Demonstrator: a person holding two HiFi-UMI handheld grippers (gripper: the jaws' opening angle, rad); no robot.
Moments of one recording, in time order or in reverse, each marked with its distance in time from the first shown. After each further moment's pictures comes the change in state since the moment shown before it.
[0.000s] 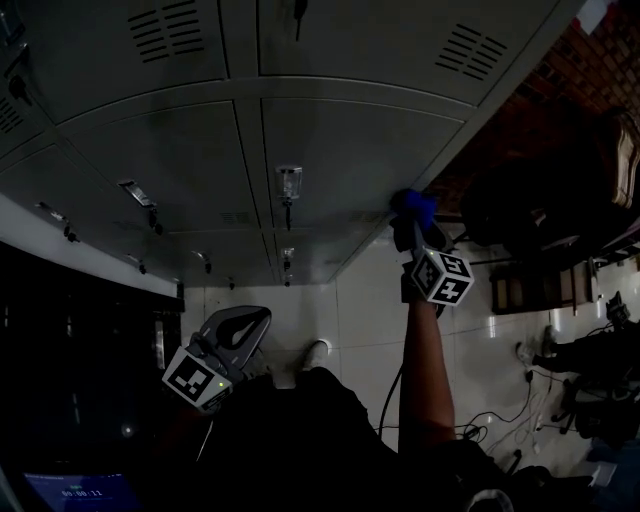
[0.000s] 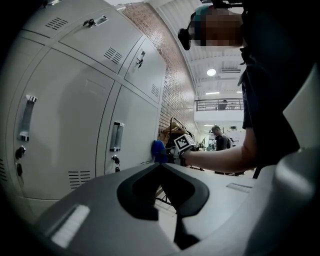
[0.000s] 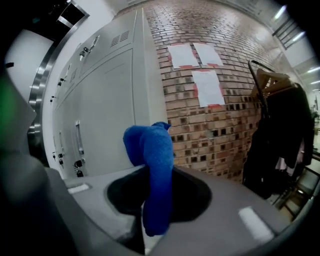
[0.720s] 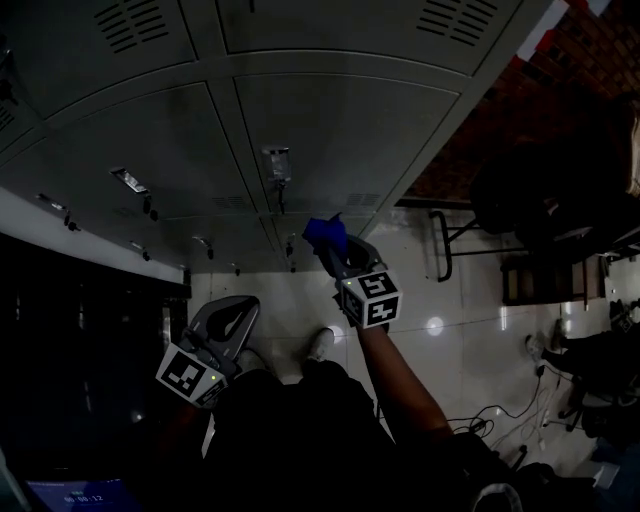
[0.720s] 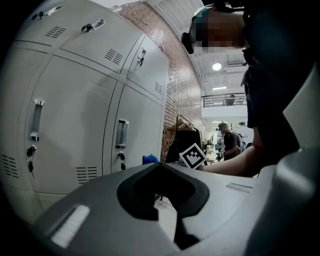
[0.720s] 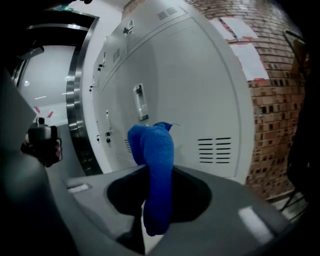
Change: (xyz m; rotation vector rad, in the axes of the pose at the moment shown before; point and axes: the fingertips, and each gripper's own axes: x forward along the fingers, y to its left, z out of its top) left arm 0.000 -0.001 -0.009 0.015 0.016 0.114; right arm -0.008 0.168 -0.101 -0.087 0.152 0.414
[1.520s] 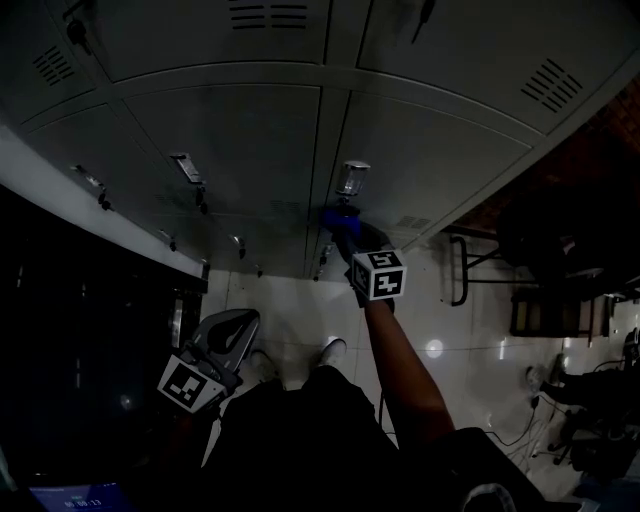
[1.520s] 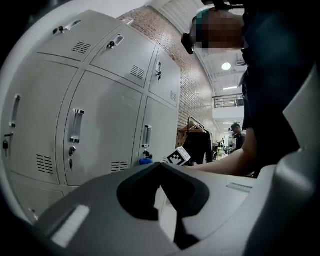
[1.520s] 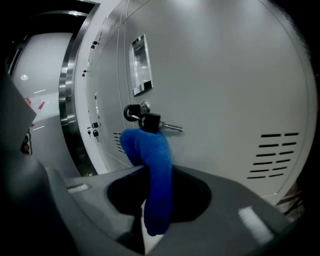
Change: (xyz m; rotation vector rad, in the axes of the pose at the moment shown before) left arm -0.085 0.051 -0.006 -0.057 0.014 0.111; right arm 0.109 0.020 0.003 -0.028 0.071 -0.015
